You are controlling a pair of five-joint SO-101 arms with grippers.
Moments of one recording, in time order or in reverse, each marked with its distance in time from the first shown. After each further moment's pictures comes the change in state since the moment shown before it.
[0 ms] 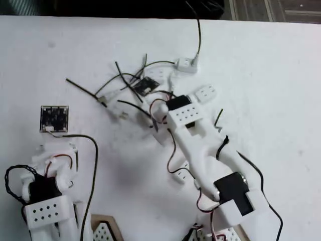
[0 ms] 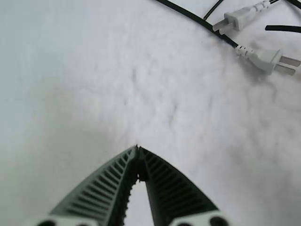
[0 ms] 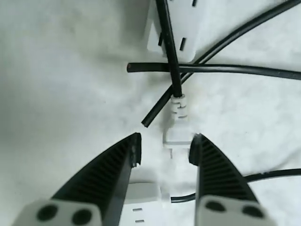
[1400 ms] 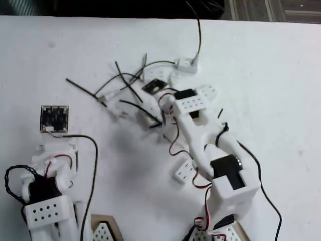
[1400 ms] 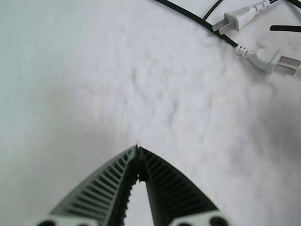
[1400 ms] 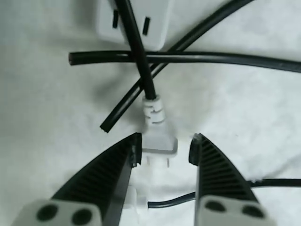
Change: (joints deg) left arm 0.0 0.0 0.0 0.0 0.0; right arm 5.7 11.8 -5.7 1.2 6.2
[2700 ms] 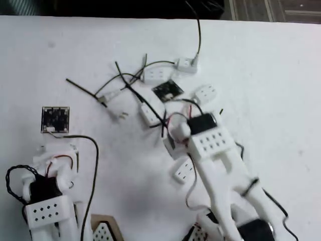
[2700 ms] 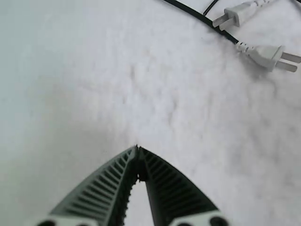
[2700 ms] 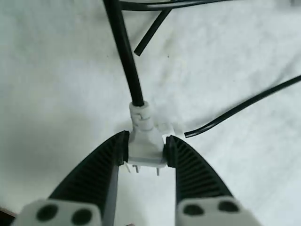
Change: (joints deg) left arm 0.0 0.0 1.2 -1.0 0.0; right arm -4.1 -43.9 22.4 8.1 -18.3
